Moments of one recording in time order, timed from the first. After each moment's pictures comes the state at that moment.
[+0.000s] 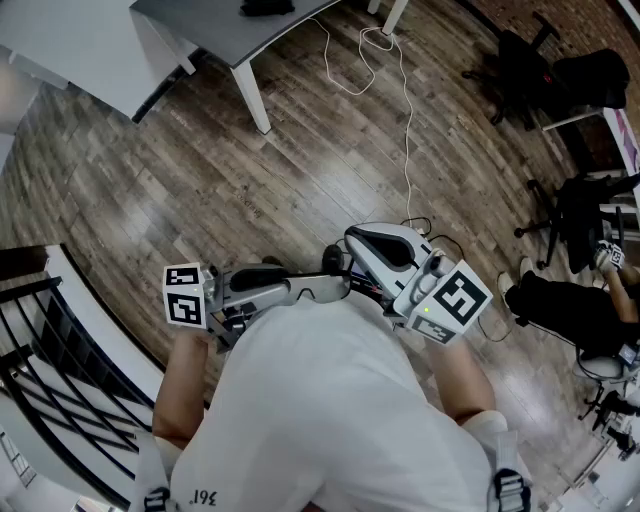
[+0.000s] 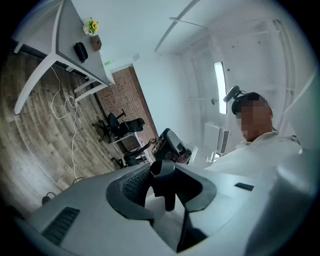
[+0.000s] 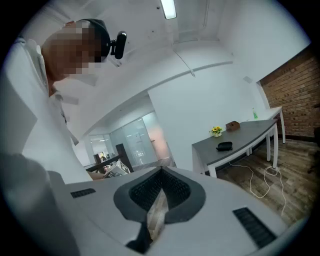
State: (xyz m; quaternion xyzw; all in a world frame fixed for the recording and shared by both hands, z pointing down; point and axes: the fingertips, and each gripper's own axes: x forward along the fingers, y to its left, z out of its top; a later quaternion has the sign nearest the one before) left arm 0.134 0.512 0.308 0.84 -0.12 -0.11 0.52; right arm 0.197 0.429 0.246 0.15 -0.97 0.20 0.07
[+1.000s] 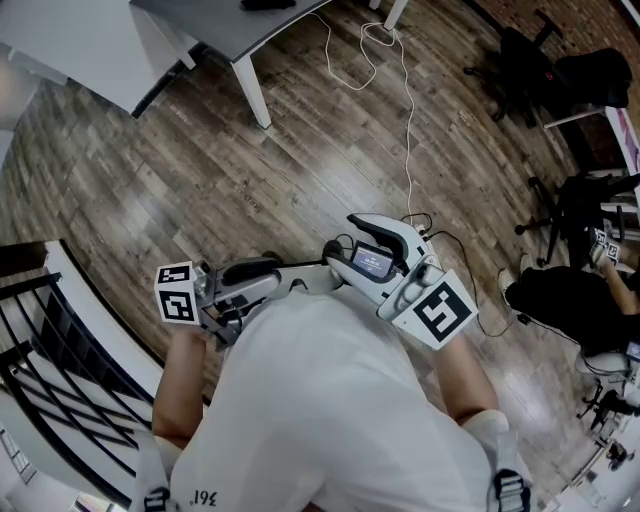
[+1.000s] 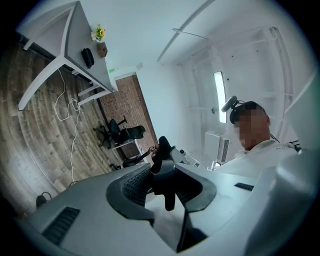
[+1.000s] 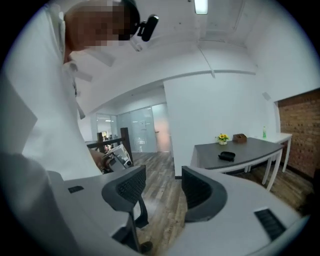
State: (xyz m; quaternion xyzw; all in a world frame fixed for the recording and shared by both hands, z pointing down) left arm 0.120 0.507 0.306 0.83 -0.15 -0.16 0.52; right arm 0.185 0.444 0.252 0.12 -0.98 0.06 0.12
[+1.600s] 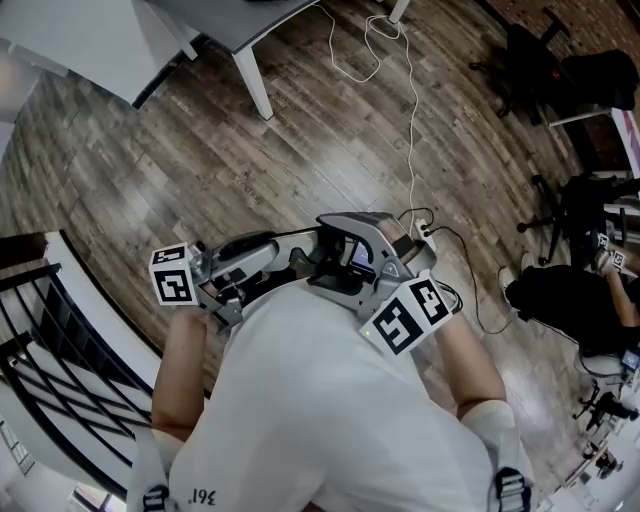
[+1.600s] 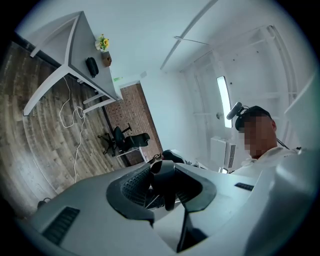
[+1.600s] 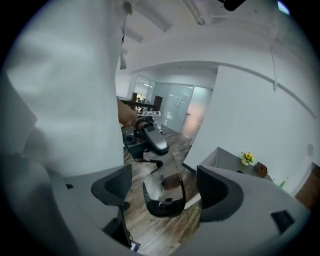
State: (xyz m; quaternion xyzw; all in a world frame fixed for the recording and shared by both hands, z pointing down) left arm 0.115 0.469 0.304 0.81 -0.19 -0.18 0.52; right arm 0.164 0.482 0.294 -0.03 -0.94 -0.15 0.29
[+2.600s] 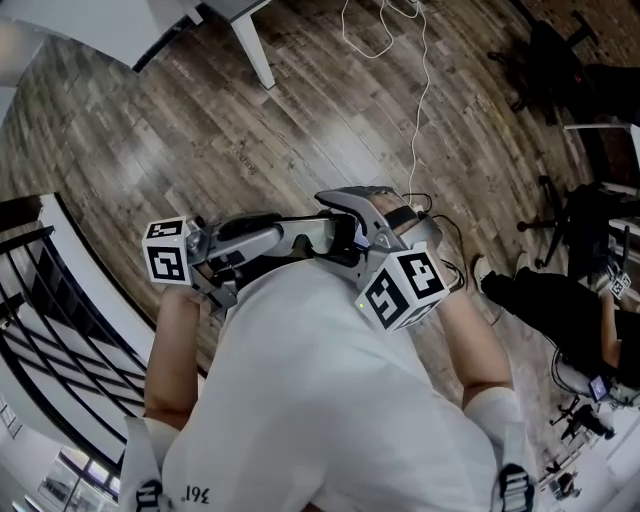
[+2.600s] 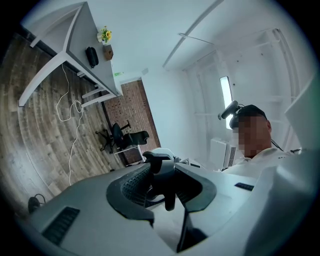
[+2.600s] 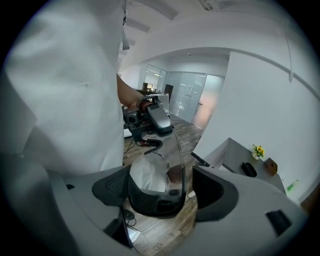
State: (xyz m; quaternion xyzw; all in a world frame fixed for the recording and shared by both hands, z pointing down) left arm 0.153 0.450 0.308 0.81 -0.18 -0.19 0.53; right arm 0.191 0.452 0.339 -0.09 -0.92 -0.16 0.35
